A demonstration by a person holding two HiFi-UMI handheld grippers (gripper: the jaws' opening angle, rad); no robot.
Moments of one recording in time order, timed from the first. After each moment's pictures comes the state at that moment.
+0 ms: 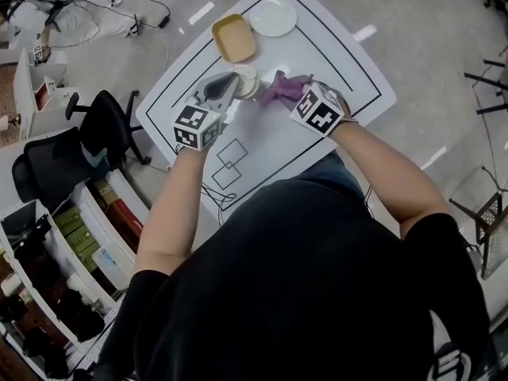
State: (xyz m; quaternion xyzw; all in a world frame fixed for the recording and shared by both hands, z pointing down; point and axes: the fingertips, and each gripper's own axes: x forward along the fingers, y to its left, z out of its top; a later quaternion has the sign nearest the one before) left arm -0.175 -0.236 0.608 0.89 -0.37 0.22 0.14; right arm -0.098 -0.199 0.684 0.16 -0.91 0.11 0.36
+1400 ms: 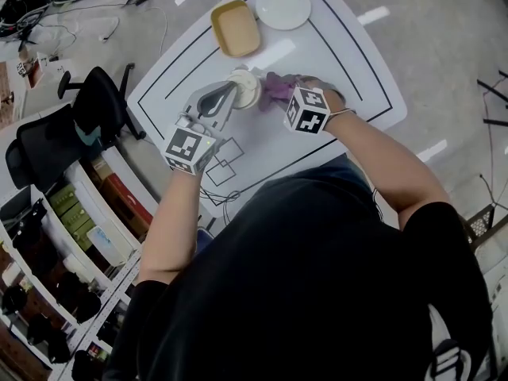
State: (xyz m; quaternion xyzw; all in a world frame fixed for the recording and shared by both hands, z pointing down) left arm -0.177 -0.247 0.611 0.89 -0.39 0.20 0.13; right arm -0.133 -0.218 0.769 0.01 -0.91 0.01 0.42
